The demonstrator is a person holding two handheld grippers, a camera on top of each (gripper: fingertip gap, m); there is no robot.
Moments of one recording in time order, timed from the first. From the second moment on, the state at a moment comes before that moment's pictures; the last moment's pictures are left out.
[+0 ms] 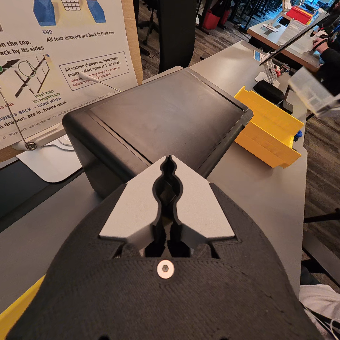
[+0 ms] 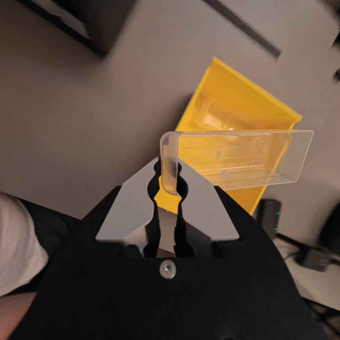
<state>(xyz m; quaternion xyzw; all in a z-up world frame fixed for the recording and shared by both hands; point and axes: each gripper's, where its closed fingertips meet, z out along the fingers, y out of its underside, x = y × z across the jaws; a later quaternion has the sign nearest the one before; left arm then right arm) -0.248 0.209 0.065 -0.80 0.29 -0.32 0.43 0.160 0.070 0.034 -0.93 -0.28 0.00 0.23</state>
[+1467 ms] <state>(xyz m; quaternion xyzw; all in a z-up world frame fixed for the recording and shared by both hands) -0.248 0.209 0.064 -0.80 0.29 -0.31 0.43 -0.083 0.117 0.043 -0.54 -0.52 -0.19 0.63</state>
